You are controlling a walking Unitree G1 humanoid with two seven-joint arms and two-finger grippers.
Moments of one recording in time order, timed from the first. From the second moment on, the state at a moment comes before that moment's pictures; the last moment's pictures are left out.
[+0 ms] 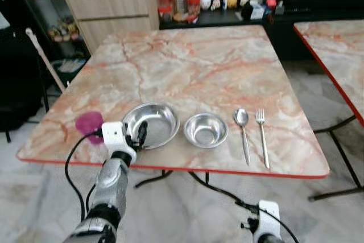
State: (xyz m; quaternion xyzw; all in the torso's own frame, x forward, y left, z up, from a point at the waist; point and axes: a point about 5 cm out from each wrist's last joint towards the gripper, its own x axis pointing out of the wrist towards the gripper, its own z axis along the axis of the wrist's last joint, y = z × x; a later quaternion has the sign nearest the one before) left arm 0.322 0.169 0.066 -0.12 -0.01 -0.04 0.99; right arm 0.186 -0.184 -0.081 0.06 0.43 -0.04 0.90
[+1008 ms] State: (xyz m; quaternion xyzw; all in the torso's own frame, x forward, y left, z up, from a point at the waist) left arm 0.310 0.182 0.105 -0.25 0.06 0.03 0.97; right arm 0.183 -0.179 -0.083 0.06 0.43 -0.04 0.90
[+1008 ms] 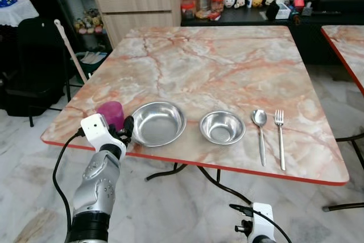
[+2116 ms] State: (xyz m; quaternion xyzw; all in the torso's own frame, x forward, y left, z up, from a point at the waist) left arm 0.306 0.186 0.102 -0.29 0.13 0.02 0.95; right arm 0.183 -0.176 -0.084 0.07 0.43 -0.03 0.90
